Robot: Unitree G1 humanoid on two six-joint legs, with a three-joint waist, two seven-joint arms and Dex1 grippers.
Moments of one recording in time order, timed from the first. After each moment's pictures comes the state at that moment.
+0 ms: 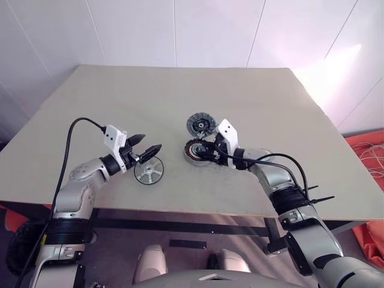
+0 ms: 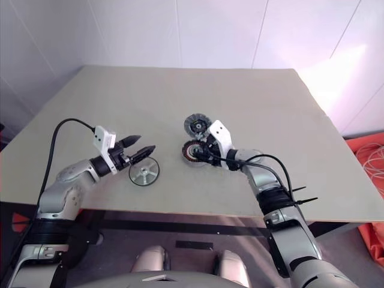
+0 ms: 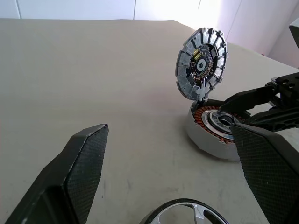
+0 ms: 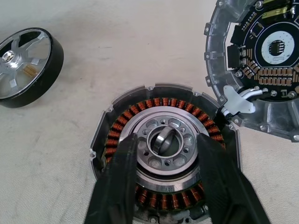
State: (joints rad) left arm -0.24 0.42 0.12 0.03 -0.46 0.38 -0.77; right arm -0.55 -0.31 0.20 0.42 0.13 0.27 0.84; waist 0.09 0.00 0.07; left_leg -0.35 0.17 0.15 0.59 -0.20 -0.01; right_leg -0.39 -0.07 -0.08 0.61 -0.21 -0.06
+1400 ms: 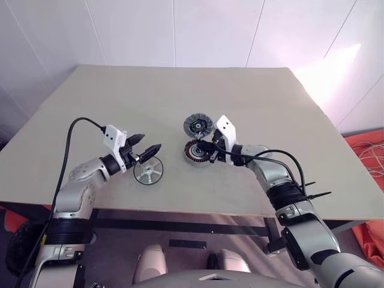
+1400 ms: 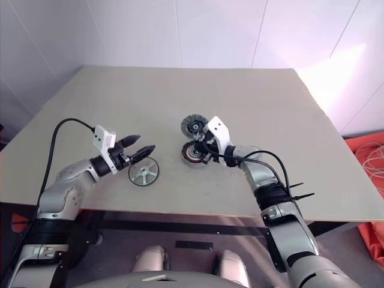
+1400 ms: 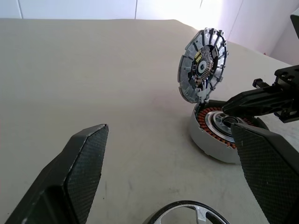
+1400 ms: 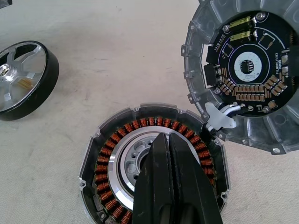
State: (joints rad) left arm -0.24 0.43 0.12 0.03 -0.46 0.38 -0.76; right arm -0.59 -0.29 0.20 0.46 0.13 0.24 0.83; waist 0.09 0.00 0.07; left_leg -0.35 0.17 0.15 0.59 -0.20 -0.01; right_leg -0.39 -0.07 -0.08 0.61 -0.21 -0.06
